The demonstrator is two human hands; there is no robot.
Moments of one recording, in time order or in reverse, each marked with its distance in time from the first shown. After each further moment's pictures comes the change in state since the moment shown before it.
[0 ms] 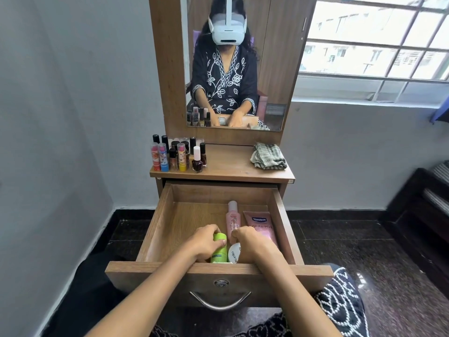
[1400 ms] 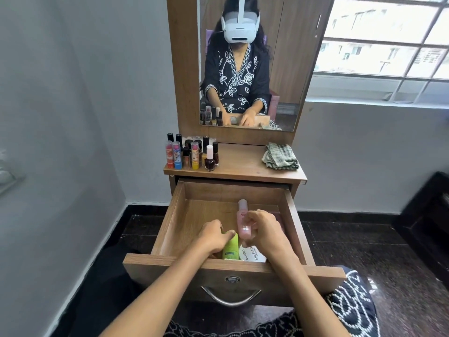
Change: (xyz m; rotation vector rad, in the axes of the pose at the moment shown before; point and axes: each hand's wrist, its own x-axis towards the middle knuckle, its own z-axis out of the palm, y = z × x) left_hand 0.003 -0.003 0.000 0.003 0.126 -0.149; right_hand -0.005 -0.001 -0.005 0.301 0.369 -0.013
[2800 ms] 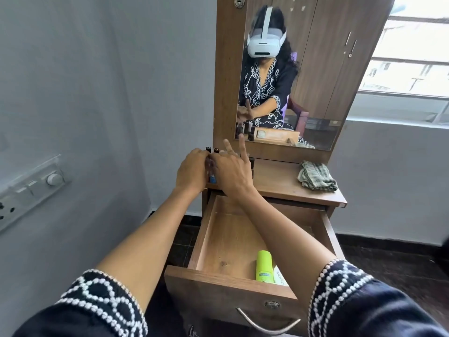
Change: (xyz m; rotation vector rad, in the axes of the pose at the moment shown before) left_hand 0.042 -0.018 -0.173 0.075 0.748 0.328; right_hand 0.127 -0.168 0.004 -0.564 0.400 -0.518
